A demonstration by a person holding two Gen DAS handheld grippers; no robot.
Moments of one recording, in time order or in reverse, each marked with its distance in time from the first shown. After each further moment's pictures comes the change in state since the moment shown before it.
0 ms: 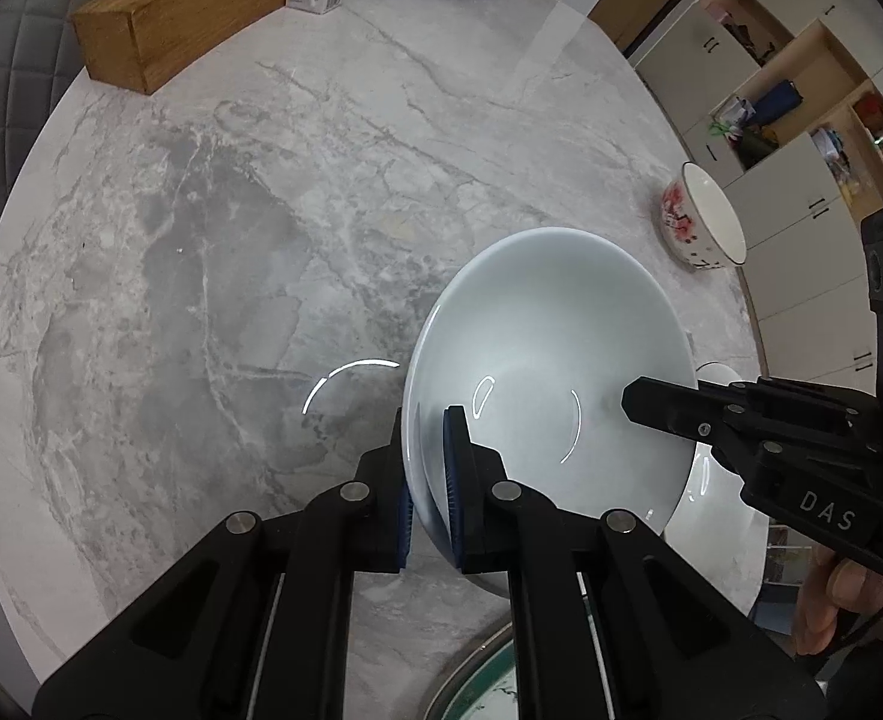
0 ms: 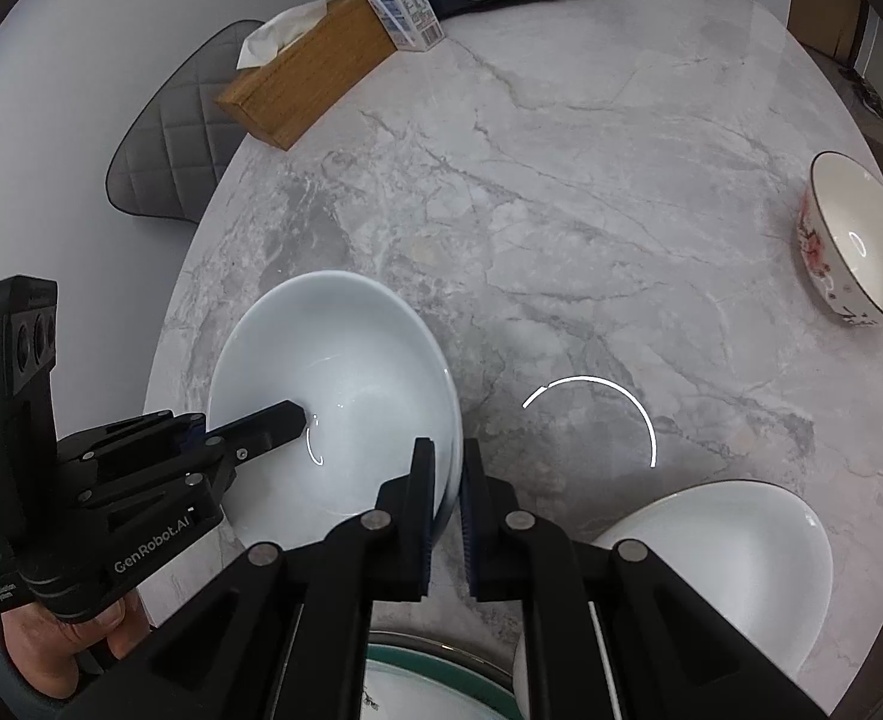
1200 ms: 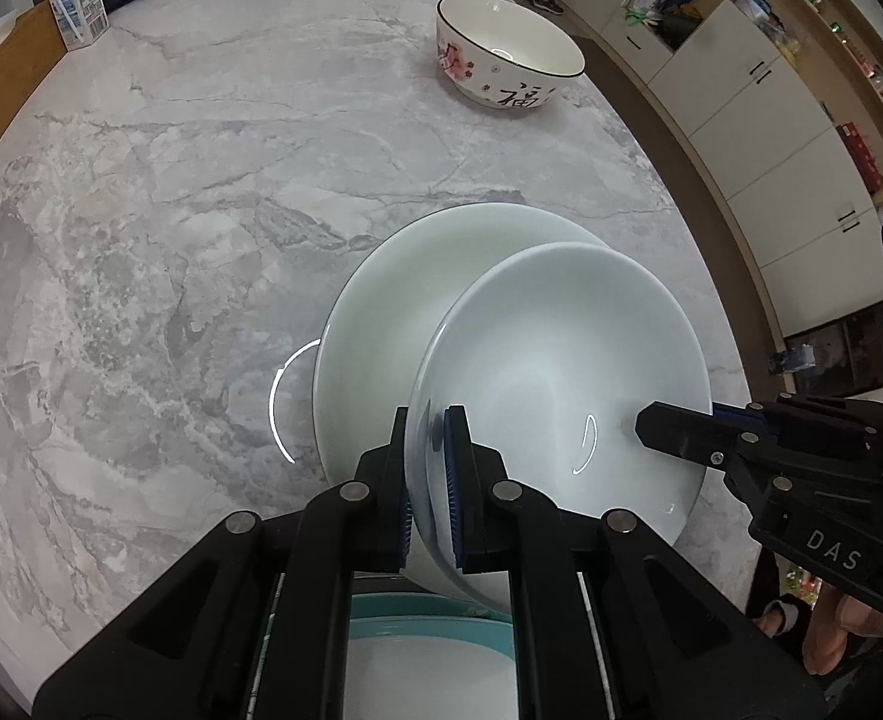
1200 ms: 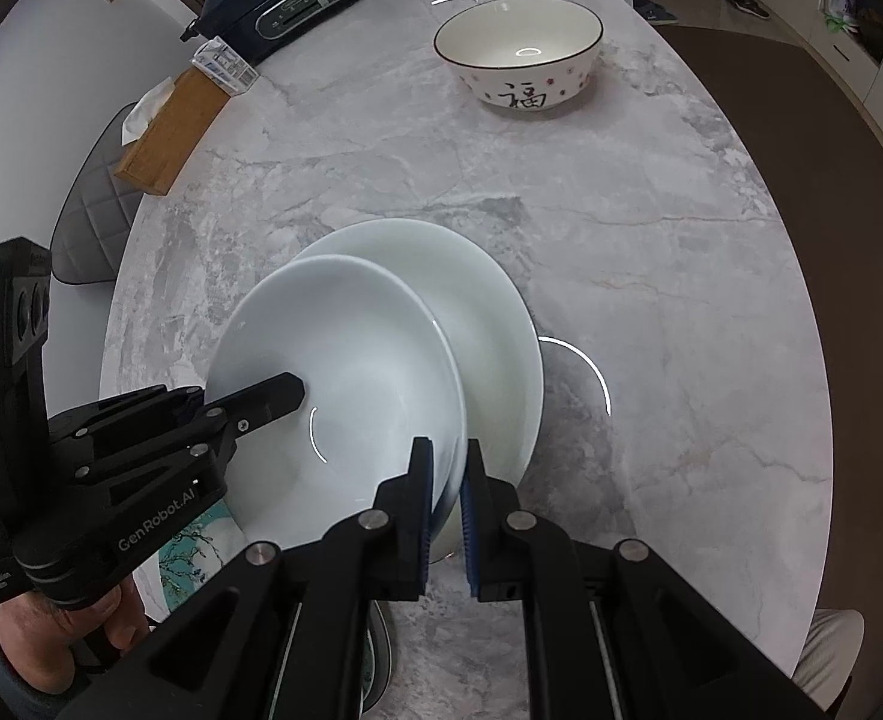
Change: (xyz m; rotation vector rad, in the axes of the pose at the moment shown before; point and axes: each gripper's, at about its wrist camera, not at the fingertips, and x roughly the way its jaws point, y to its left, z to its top) left arm 0.073 -0.182 -0.056 0.263 0.120 -0.014; right arm -0.060 -0.134 -0.132 0.264 -0.040 -0.075
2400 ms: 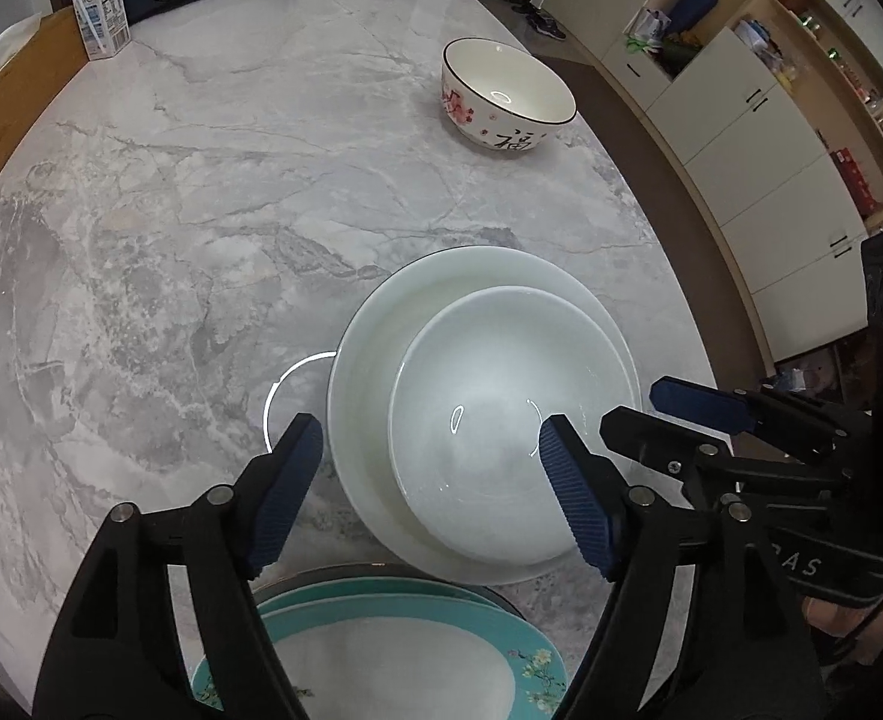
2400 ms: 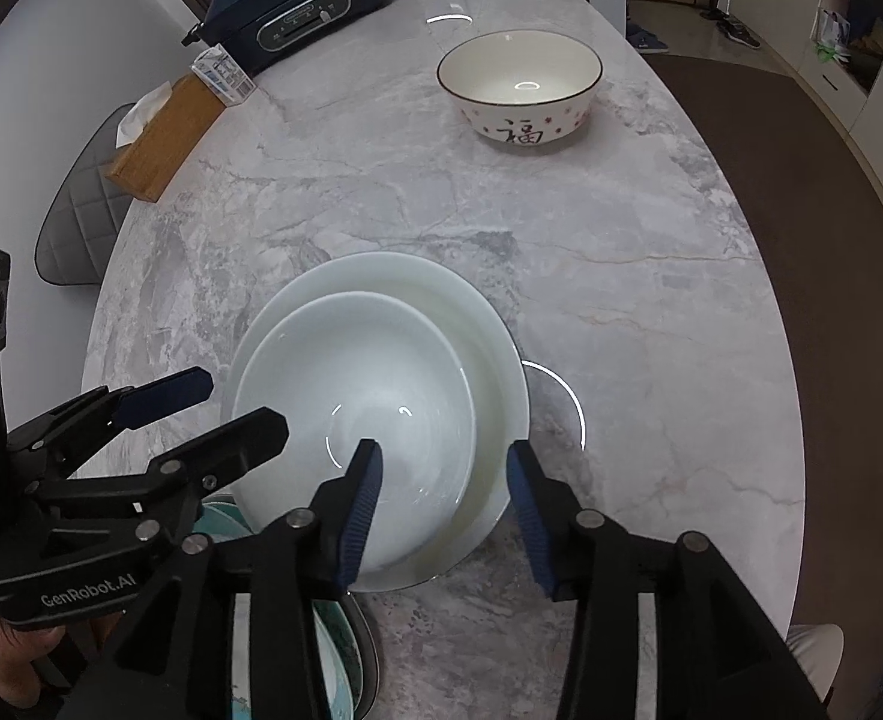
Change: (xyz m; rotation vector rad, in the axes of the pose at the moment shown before) left arm -0.040 0.004 0.001 -0.031 -0.059 -0.025; right arm -0.014 0.010 0.005 -0.026 -0.058 -0.057
